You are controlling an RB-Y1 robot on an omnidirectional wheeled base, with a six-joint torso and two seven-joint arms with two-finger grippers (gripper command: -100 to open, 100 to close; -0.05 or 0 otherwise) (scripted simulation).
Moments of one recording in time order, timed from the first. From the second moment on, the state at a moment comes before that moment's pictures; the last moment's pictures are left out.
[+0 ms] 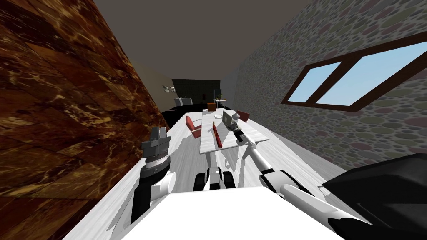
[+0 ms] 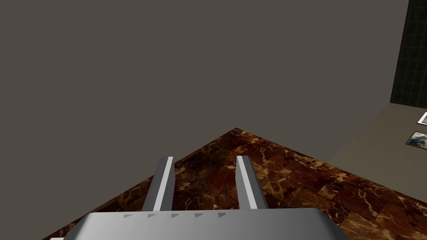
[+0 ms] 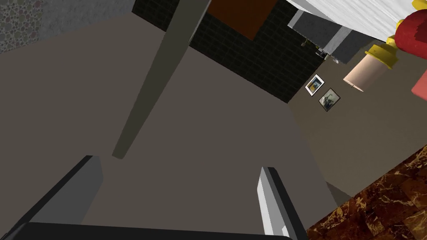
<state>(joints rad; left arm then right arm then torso) 0.54 -0.01 0.04 -2.34 -0.04 -0.65 -0.04 -0.35 -0.36 0.08 -1.32 0.71 -0.04 0.92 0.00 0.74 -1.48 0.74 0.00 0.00</state>
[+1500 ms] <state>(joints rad) 0.54 -0.01 0.04 -2.34 -0.04 -0.65 -0.04 -0.50 -0.50 0.08 -1.12 0.83 0.06 1.05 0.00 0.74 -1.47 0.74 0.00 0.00</state>
